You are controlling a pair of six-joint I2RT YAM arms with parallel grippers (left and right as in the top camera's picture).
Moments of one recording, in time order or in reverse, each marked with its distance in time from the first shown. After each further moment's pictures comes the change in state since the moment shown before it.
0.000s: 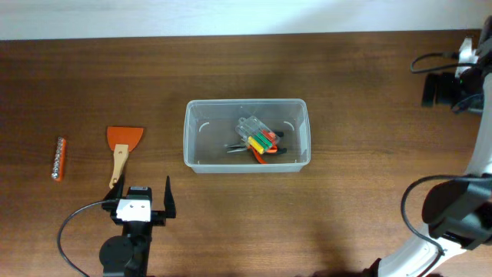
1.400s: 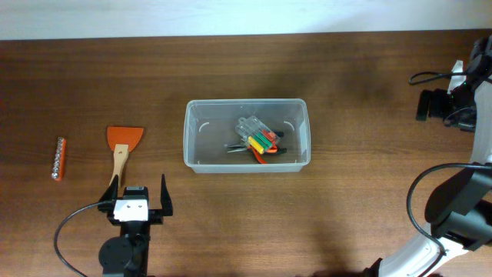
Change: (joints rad) left arm 0.000 0.000 0.000 0.023 -0.056 0.007; right arm -0.033 0.004 -0.177 0.105 -0.003 0.019
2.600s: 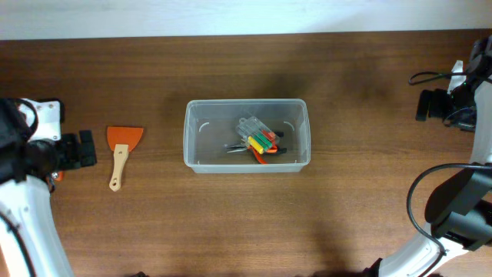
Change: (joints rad) left arm 0.486 1.356 1.340 -0.986 0.155 0.217; right arm 0.000 0.000 0.000 0.000 0.000 -0.001
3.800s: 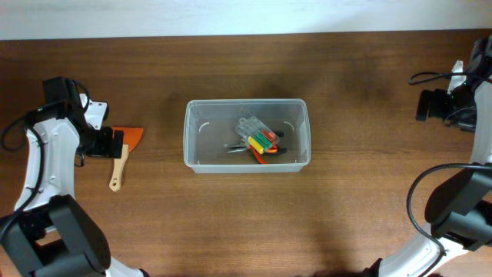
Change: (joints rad) left arm -0.164 0.385 0.002 0.116 -0.196 0.042; right arm 0.000 0.000 0.000 0.000 0.000 0.001
